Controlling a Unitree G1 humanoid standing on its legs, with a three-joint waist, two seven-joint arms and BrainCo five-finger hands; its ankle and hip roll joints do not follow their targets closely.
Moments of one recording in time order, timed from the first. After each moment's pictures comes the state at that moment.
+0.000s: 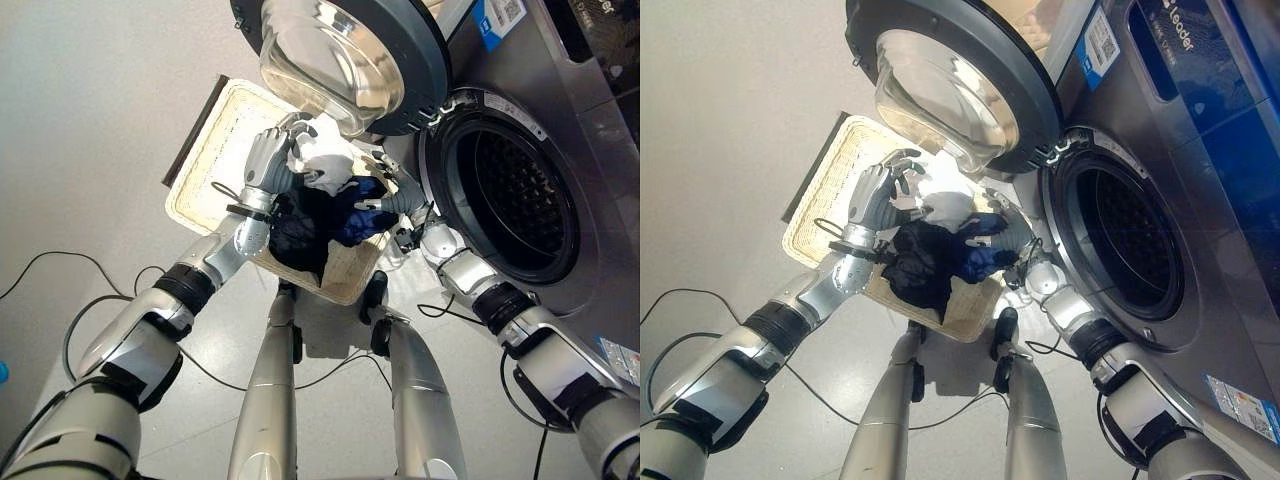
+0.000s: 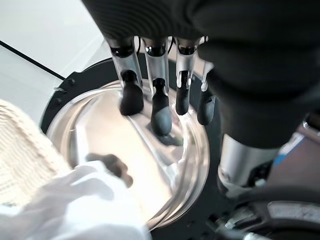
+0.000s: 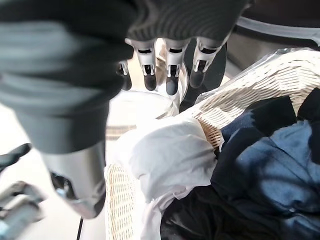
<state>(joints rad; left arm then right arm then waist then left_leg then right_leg) -0.94 0.58 -0.65 0.62 0.34 -0.26 0.65 -0.85 -0.46 0.58 0.61 0.24 -0.21 -0.23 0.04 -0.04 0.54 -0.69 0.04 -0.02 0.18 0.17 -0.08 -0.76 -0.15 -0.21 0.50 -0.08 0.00</state>
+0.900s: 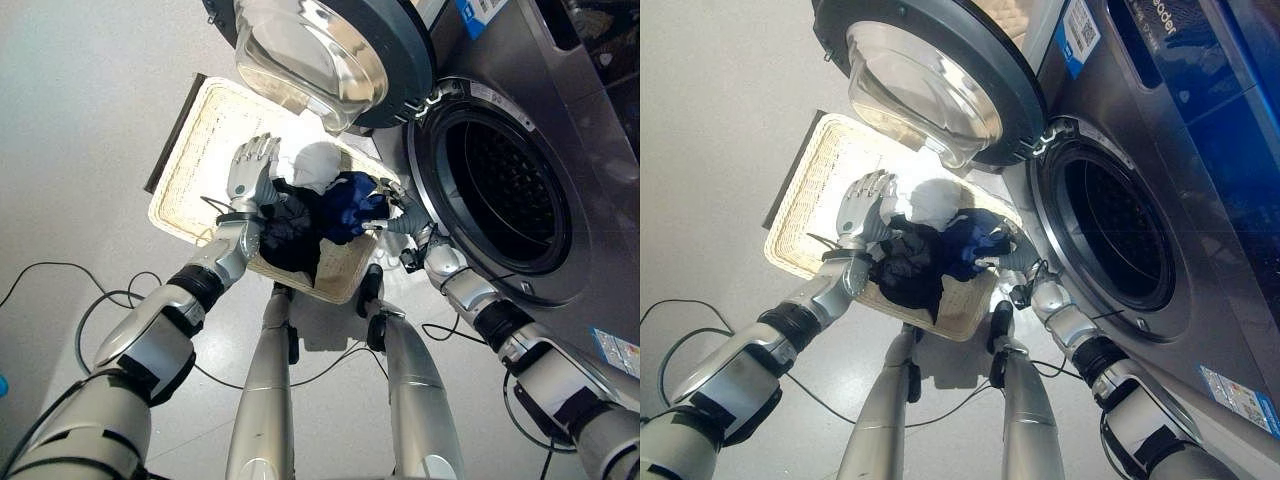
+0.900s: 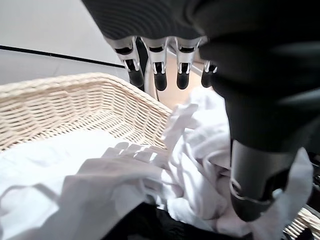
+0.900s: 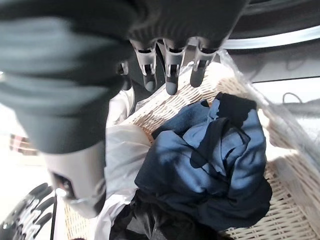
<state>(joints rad) -1.02 0.50 -0.74 0.84 0.38 0.08 0.62 -0.79 -0.44 0.58 0.70 0.28 -0.21 -0.21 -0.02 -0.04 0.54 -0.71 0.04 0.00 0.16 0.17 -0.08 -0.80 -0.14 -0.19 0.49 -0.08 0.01</state>
